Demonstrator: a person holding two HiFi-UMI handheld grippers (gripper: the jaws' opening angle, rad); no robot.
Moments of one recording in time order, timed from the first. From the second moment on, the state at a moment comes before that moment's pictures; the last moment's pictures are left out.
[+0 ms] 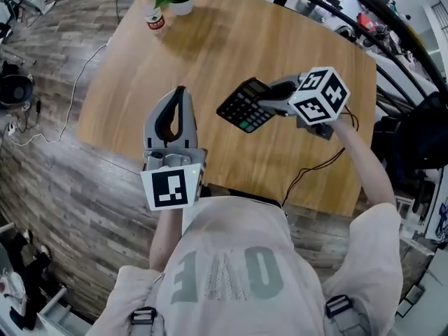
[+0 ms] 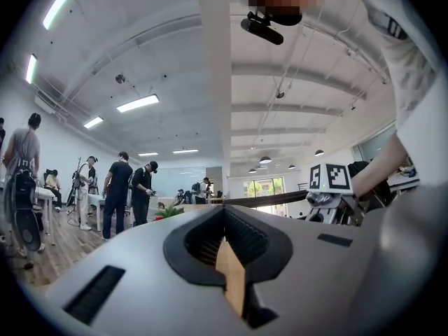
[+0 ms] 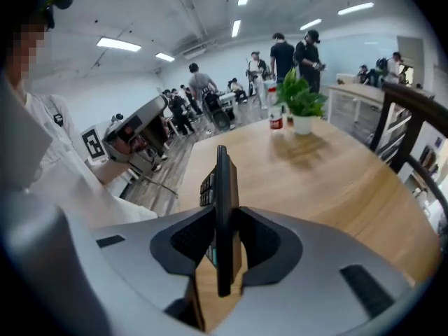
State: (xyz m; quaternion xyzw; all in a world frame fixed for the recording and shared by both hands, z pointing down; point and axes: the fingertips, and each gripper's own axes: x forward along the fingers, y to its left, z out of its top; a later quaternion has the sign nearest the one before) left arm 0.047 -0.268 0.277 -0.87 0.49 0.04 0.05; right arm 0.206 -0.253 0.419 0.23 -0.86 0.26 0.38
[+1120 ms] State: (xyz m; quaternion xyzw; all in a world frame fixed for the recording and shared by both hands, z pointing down) left arm 0.027 -0.269 0.358 -0.84 0.54 -0.03 -0.01; right arm 0.171 -0.231 0.608 0.02 -0.77 0.44 0.47
